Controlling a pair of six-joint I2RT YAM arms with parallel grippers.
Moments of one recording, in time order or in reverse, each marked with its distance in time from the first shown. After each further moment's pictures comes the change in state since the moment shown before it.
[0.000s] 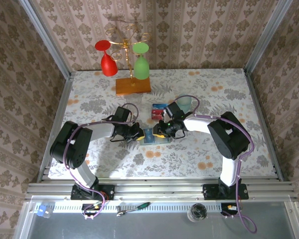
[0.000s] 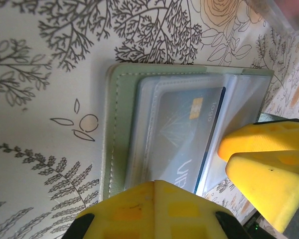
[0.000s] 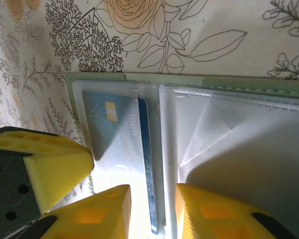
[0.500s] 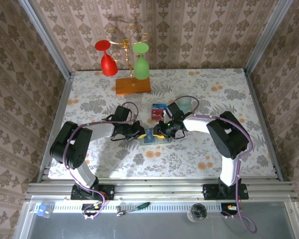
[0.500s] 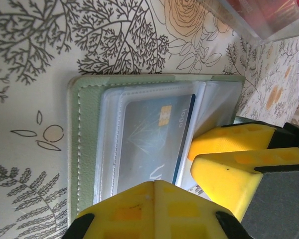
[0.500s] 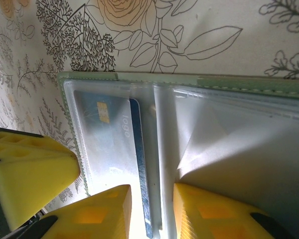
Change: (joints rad) left arm 0.000 -0.003 0.000 0.061 0.035 -0.047; right arm 0.000 0.014 0.000 0.000 0.000 -0.002
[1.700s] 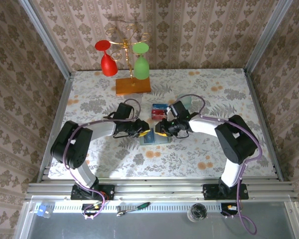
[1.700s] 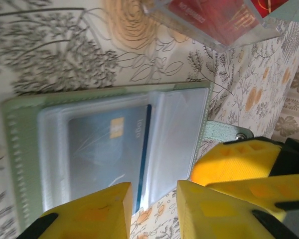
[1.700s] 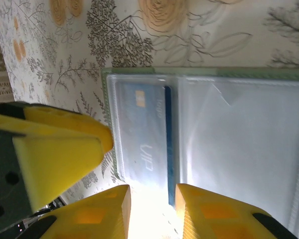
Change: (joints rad) left arm -0.022 -0.004 0.043 0.003 0.001 -0.024; right arm -0.021 -0.096 -0.051 0.040 -0.043 0.005
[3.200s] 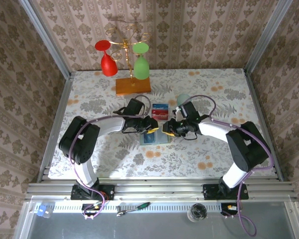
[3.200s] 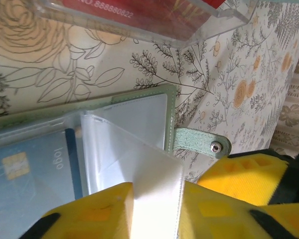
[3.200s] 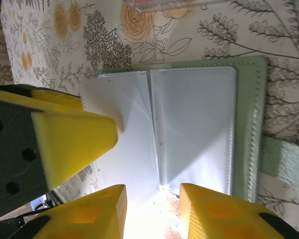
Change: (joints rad) left arm -0.107 0.118 0.188 -0.063 -0.030 0.005; right arm -0.090 -0.167 -0.137 -0.009 0.011 -0.034
